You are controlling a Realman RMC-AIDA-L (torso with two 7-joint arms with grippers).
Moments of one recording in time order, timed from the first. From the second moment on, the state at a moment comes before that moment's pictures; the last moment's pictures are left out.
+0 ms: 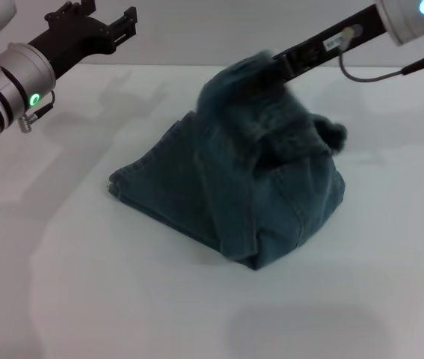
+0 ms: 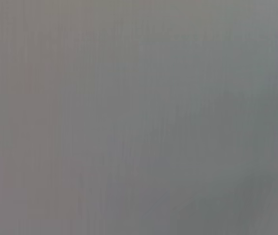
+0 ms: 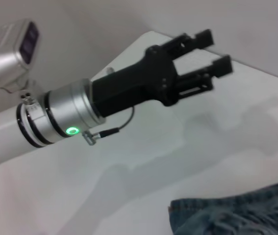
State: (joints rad) left arm -0.62 -2.07 1.24 0.55 0.89 0.65 -0.96; right arm 1.10 1.94 -0.82 -0.66 -2.30 -1.56 2.30
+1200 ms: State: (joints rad) left arm -0.63 -2.07 1.24 0.48 0.82 0.72 -0.92; right arm 1.04 2.02 -0.87 -0.52 -2.31 -1.57 2.27
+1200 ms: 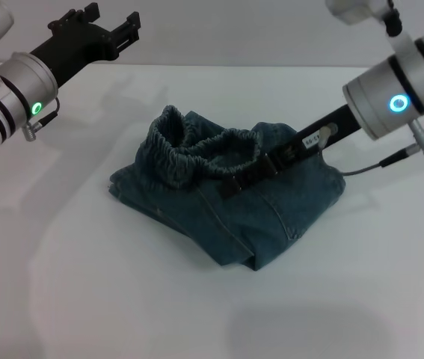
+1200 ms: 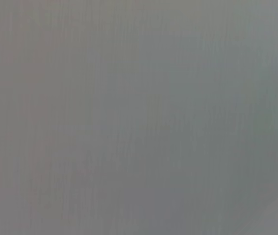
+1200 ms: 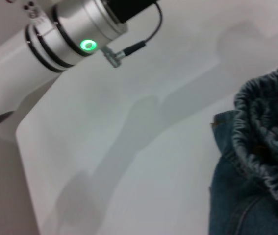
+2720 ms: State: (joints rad) left arm -0.62 -2.07 1.24 0.47 0.78 0.71 -0.93; right arm 1.09 2.07 -1.01 -0.51 -2.31 -1.06 2.23
